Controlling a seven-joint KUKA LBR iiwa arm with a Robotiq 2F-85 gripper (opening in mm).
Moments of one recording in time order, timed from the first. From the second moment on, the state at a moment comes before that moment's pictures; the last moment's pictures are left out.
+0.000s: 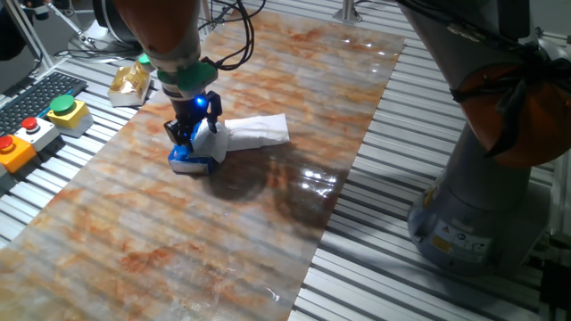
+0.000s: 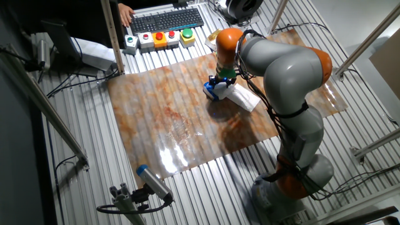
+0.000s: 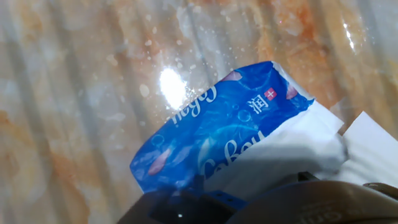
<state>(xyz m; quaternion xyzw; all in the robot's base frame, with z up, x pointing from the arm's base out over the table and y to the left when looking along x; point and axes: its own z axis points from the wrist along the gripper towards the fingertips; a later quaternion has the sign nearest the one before) 0.600 0.049 0.062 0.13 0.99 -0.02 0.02</state>
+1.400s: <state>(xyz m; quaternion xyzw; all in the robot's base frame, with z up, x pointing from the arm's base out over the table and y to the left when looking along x) 0.599 0.049 0.056 0.10 1.00 0.00 0.01</state>
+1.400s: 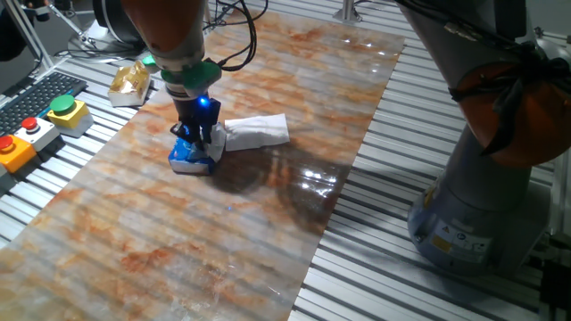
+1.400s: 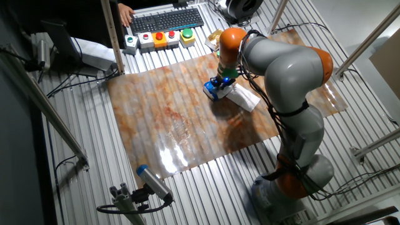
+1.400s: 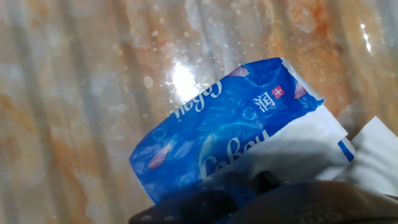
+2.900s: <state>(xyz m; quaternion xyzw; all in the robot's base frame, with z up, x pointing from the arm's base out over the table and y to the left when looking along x) 0.605 0.057 0.092 0.10 1.00 0.02 -0.01</state>
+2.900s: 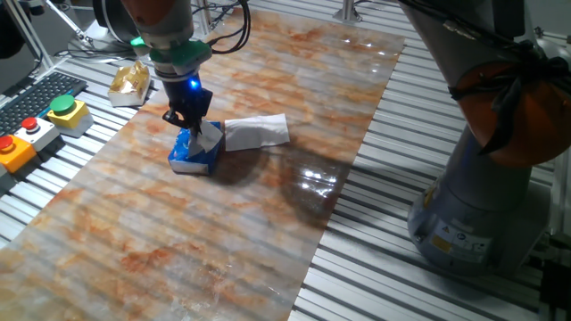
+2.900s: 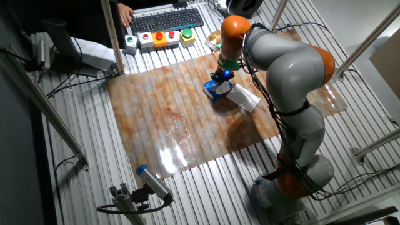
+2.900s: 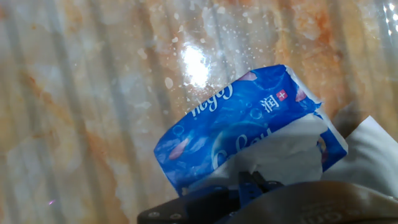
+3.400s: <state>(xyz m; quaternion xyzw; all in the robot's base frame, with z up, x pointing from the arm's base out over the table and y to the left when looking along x) 0.605 0.057 0.091 0.11 0.99 0.01 -0.01</state>
